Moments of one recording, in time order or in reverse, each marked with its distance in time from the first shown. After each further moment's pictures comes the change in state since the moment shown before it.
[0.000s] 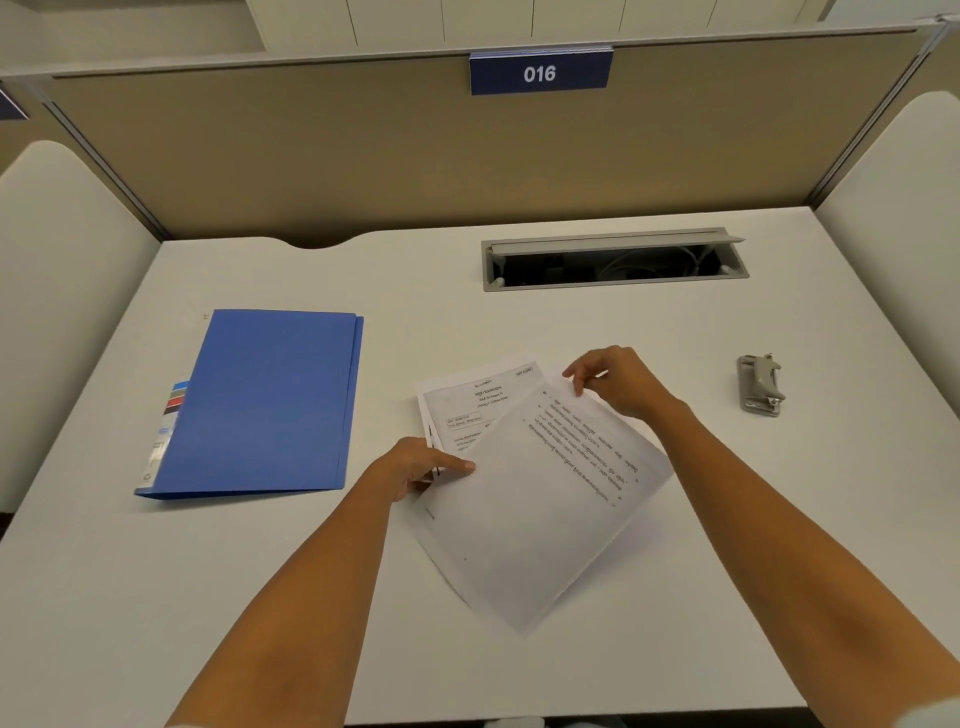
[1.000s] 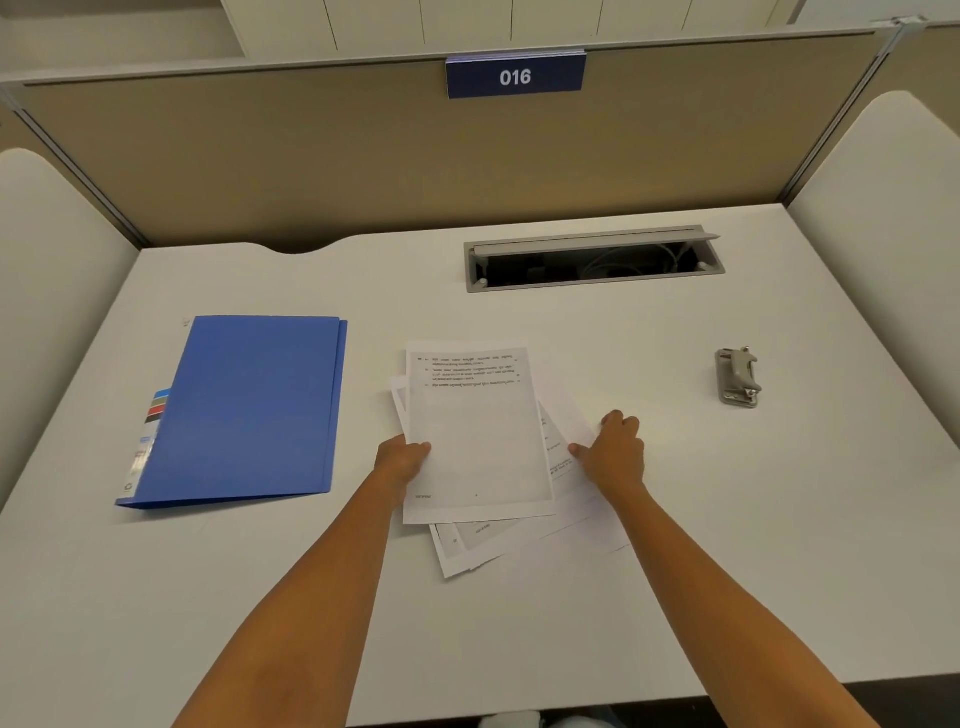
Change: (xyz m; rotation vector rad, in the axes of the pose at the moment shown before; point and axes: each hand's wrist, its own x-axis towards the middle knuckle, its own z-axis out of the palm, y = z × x) left_hand 0.019 -0.010 0.012 -0.136 0.295 0.090; right_hand -0.064 0.022 0.075 -0.163 0.262 0.656
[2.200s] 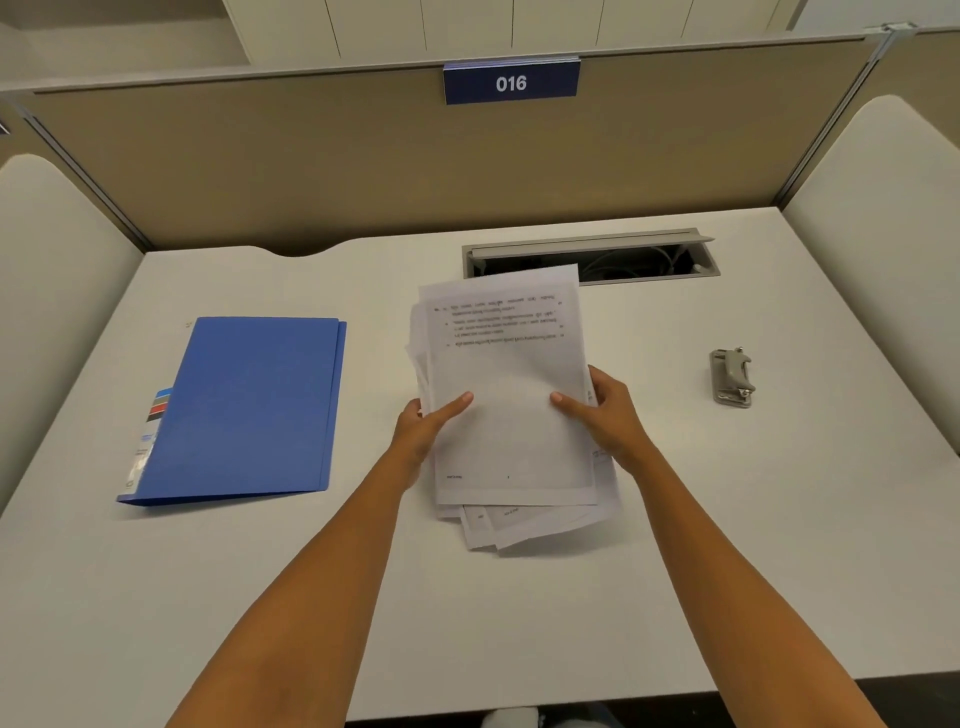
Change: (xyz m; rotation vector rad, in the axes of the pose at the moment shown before) left_hand -0.027 0.032 0.022 -0.161 -0.144 0.223; right_hand -0.001 -0.016 -0.053 0.859 -0.270 -0.416
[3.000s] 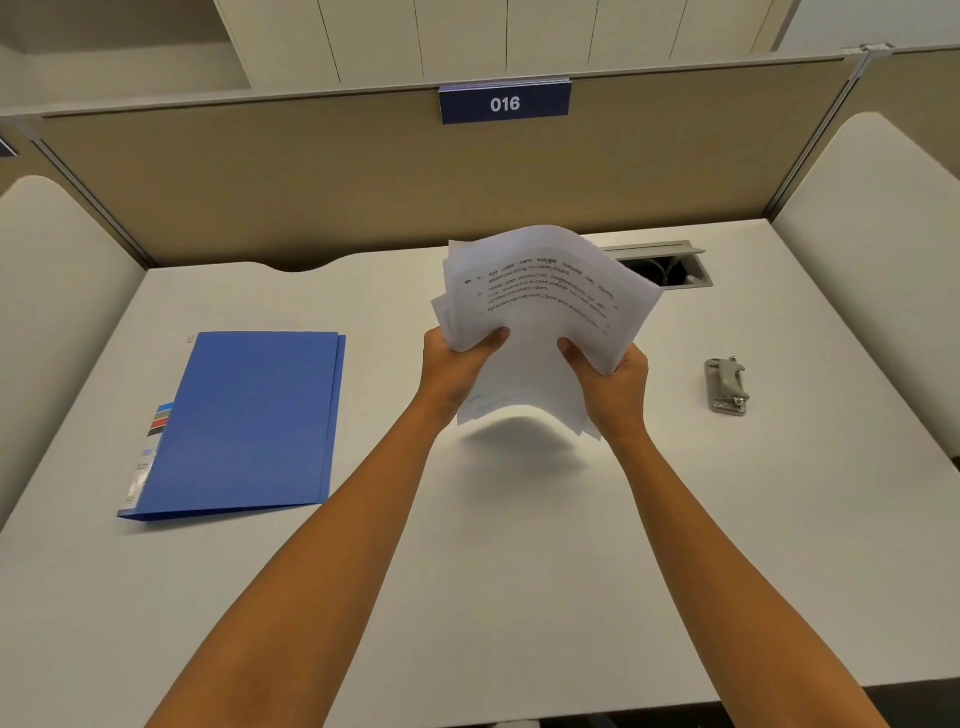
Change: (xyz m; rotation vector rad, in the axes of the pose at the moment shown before) left_hand -0.033 0.099 0.053 -0.086 -0.060 0.558; right_hand 0.007 -0.056 0.014 0.115 0.369 -0.311
